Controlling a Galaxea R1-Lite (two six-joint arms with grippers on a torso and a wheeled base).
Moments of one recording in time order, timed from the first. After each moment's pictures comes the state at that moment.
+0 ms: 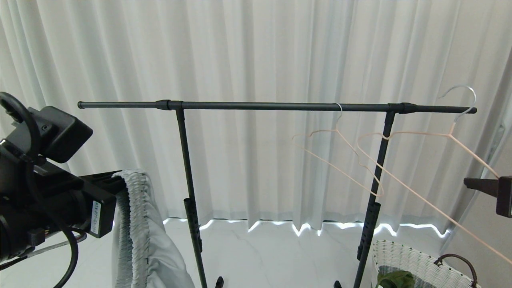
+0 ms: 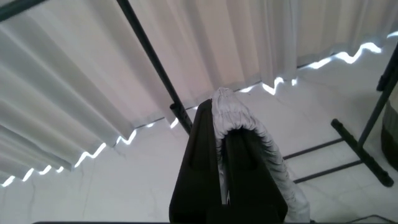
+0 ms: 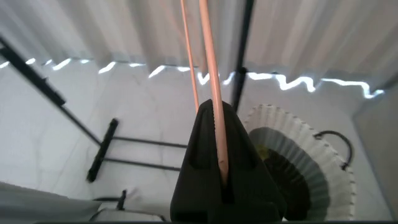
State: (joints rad) left arm -0.41 1.12 -0.71 -0.05 0.18 0.26; right arm 0.18 1.11 -0.77 0.08 0.09 0.11
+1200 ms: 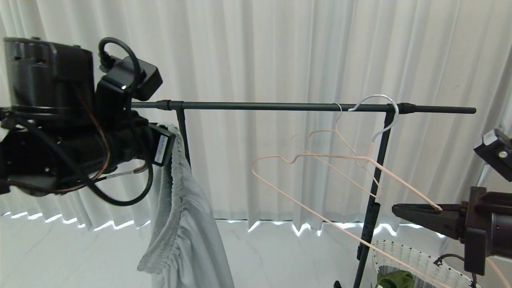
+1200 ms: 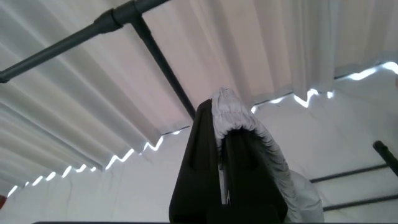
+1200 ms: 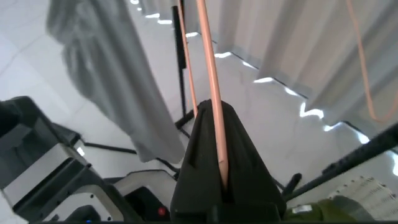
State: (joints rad) left arm -0.44 1.47 -1.07 -0.08 0.36 0.30; right arm 0.68 1.14 -0.70 -0.07 0.20 0.11
